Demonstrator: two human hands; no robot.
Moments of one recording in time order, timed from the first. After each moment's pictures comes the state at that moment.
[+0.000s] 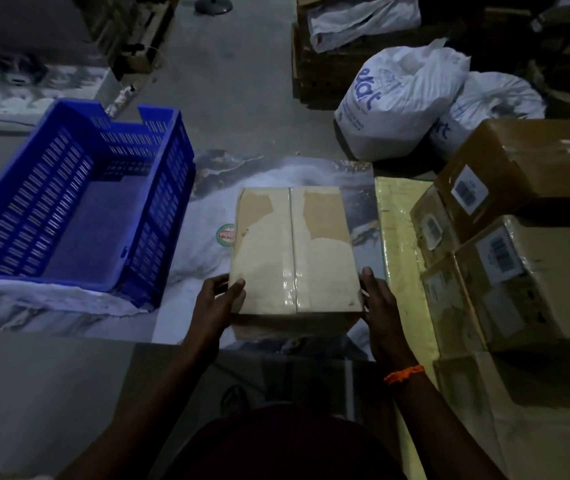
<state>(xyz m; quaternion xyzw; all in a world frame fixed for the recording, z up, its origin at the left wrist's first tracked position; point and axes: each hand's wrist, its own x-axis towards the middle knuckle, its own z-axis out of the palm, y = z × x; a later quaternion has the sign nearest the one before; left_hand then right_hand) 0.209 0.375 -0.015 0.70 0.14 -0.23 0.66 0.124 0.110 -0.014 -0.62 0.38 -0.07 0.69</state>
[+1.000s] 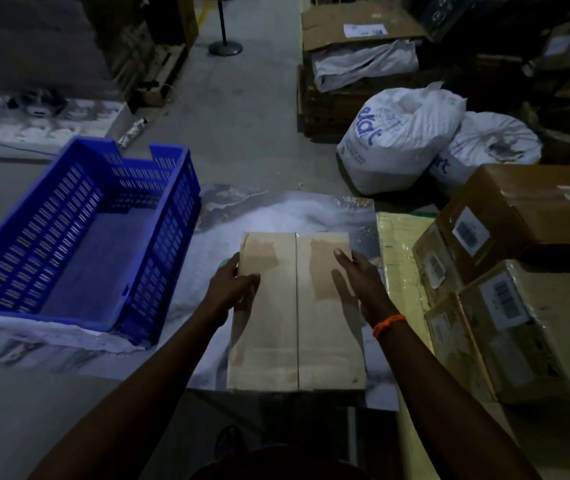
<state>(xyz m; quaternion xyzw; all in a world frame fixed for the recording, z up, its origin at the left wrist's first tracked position) 0.324 0.337 -0.017 0.80 -0.01 -0.23 0.56 0.253 0.070 -0.016 -0.70 0.29 -0.03 0.65</state>
